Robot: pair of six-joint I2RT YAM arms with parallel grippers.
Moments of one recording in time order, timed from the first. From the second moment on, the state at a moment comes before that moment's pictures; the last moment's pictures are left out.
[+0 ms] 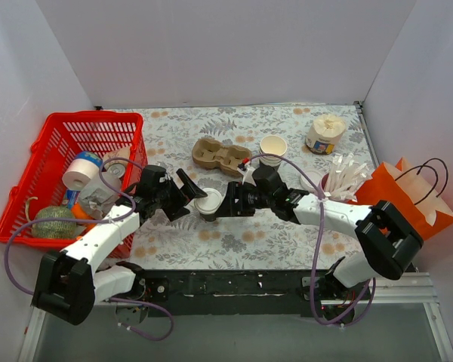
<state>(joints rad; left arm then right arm) -0.37 1.12 0.65 -0.30 0.30 -1.03 0.82 1.46 0.77 0.11 -0.44 0.78</state>
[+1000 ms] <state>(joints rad) -0.37 1.17 0.63 -0.22 0.33 -1.04 0.81 1.54 0.77 0.23 -0.44 0.87</state>
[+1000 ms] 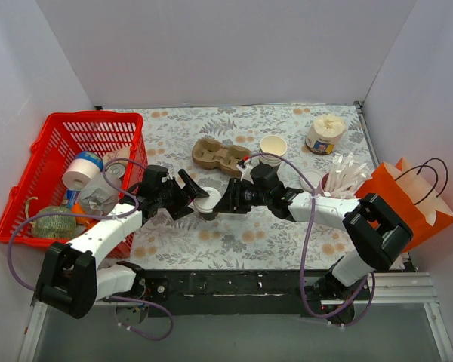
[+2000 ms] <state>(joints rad) -0.38 1.26 0.62 -0.19 0.36 -1.04 0.80 1.62 0.76 0.25 -0.34 0.91</state>
